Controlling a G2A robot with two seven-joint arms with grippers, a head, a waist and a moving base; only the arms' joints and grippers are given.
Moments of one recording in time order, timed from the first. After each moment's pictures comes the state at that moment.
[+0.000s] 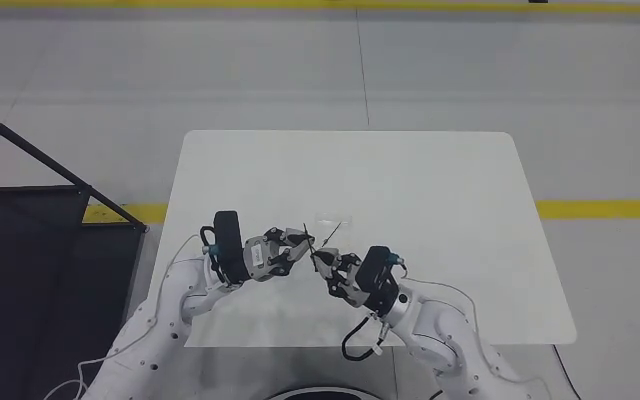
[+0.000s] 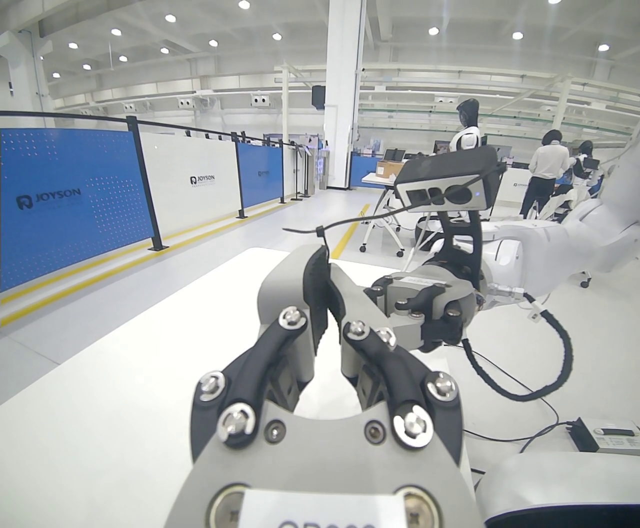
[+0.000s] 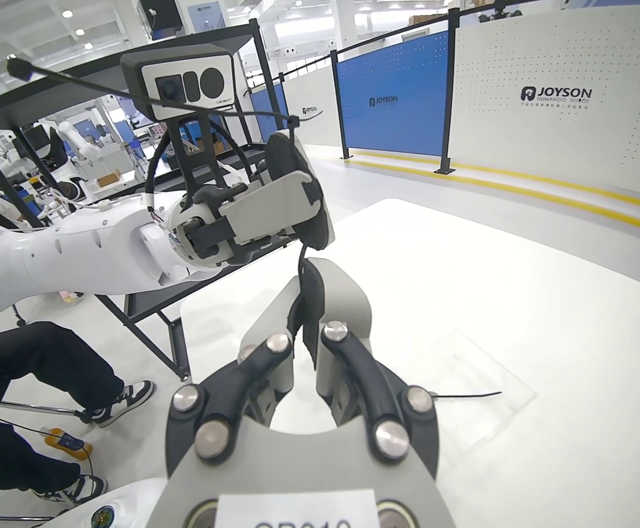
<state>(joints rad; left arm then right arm) 1.24 -1.09 -1.22 -1.60 1.22 -0.92 0.50 -1.30 -1.15 0.99 -1.82 -1.03 -0.47 -0.02</state>
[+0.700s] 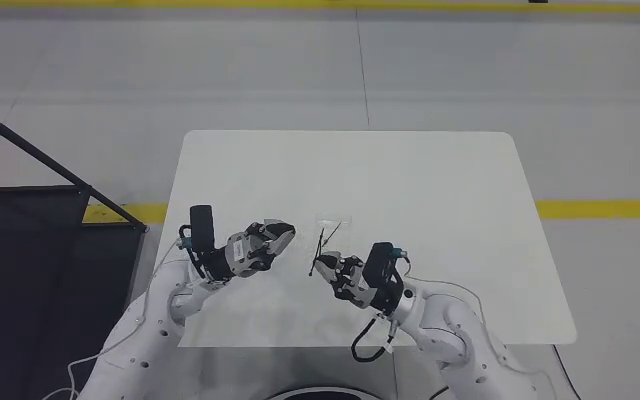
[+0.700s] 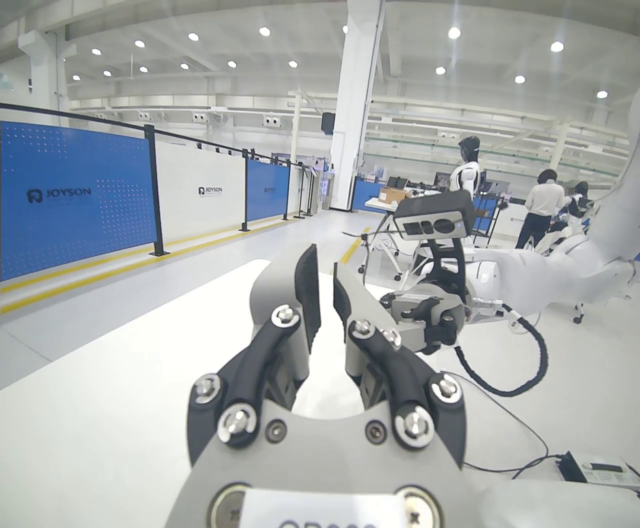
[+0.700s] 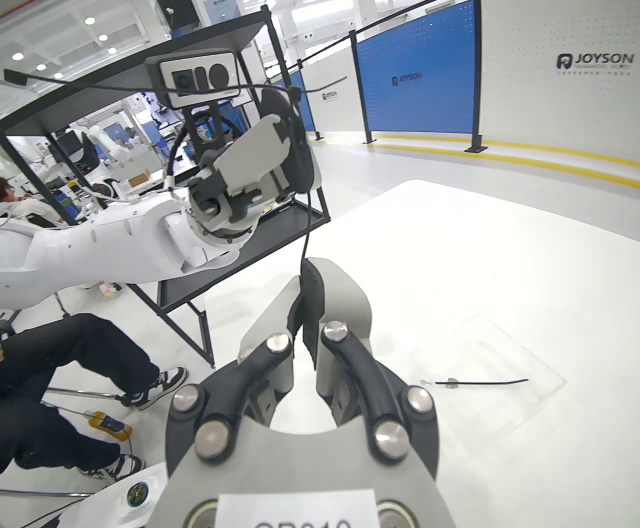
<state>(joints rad) 1.26 -1.08 -1.27 -1.55 1.10 -1.00 0.54 -1.28 -1.15 1.04 -1.76 -0.91 -0.64 0.09</state>
